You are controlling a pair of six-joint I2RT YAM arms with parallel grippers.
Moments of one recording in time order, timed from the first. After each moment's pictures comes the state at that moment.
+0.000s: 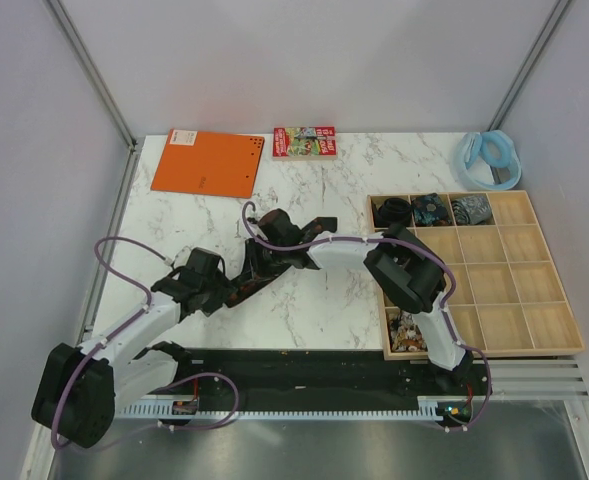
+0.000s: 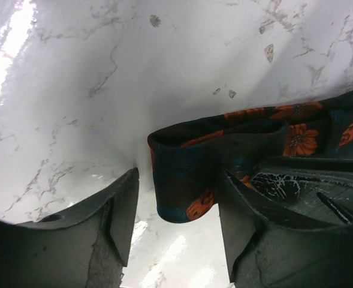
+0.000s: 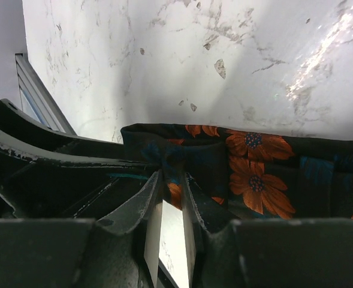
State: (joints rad) left arm -0.40 1.01 0.44 -0.50 -0.18 -1.08; right arm 0.92 2.14 1.41 -0.02 -0.42 0.77
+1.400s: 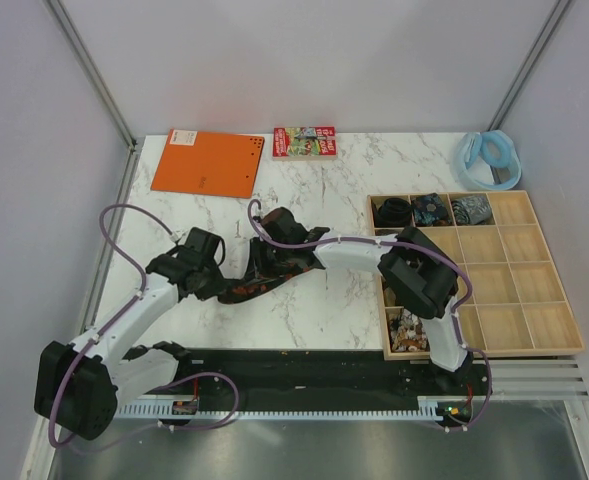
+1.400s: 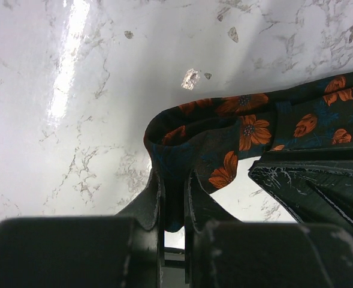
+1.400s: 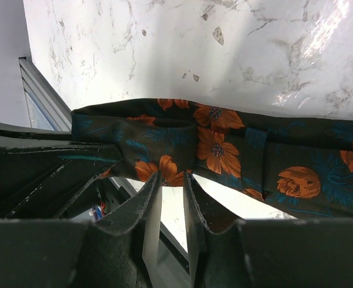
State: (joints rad) left arm -0.39 1.06 0.67 -0.74 -0.16 -0.83; right arm 0.92 2.04 1.38 -0.11 -0.38 0.83
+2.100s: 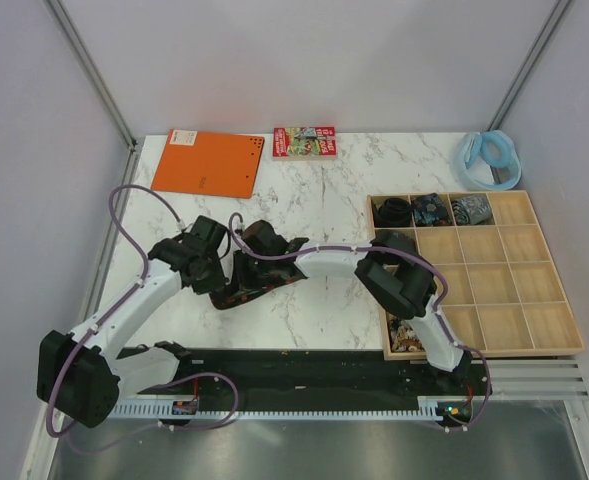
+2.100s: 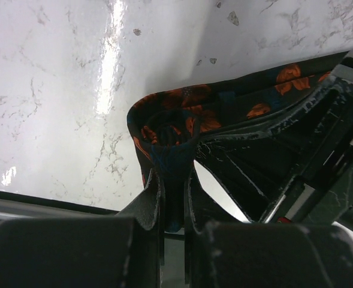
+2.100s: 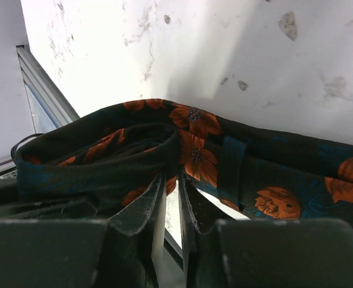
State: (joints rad) left arm -0.43 1.13 0.82 -0.91 -0.19 -0.72; right arm 1.00 2.17 1.47 -0.07 -0.38 0.89
